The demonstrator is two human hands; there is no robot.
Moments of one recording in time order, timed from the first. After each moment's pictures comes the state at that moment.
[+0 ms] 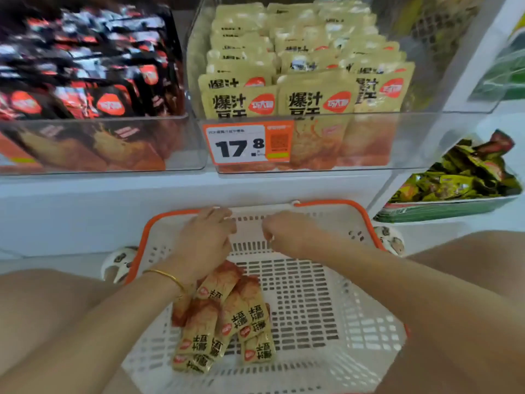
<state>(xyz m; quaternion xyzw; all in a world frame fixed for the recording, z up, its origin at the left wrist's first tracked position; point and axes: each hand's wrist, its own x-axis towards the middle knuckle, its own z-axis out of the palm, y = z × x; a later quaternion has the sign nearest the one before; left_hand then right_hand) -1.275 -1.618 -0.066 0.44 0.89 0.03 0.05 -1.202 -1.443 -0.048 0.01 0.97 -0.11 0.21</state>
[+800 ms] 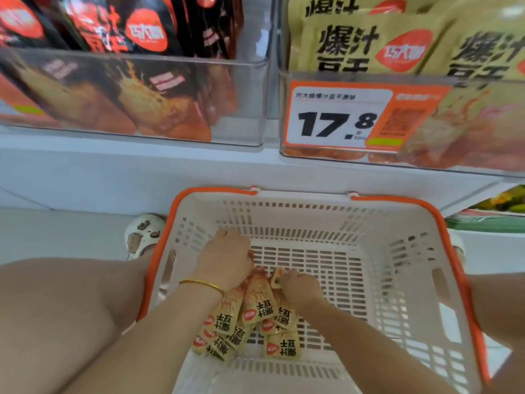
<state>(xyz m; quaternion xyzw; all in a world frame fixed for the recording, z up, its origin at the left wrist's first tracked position) -1.283 -1.644 -0.136 0.27 0.93 -0.01 0.26 -1.189 -1.511 -0.276 0.03 0.93 -0.02 0.36</state>
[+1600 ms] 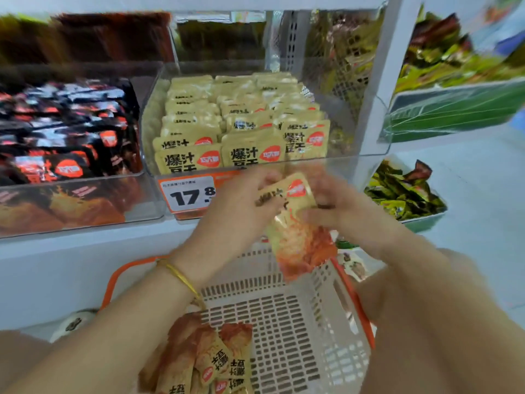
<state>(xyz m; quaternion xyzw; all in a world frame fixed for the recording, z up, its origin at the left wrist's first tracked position) -1.222 -1.512 0.075 0.41 0.81 0.42 0.09 -1.117 -1.368 0.064 0.16 0.78 -0.60 -0.08</state>
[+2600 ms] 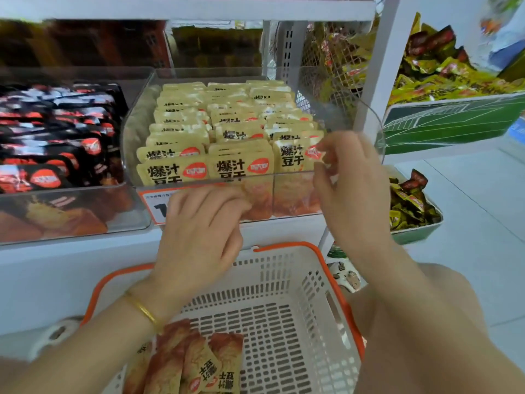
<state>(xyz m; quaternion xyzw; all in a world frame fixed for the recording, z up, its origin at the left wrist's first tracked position) -1.239 -1.538 0.041 0.53 0.76 0.22 -0.30 -1.135 -1.368 0.088 0.20 0.87 -0.13 -0.43</state>
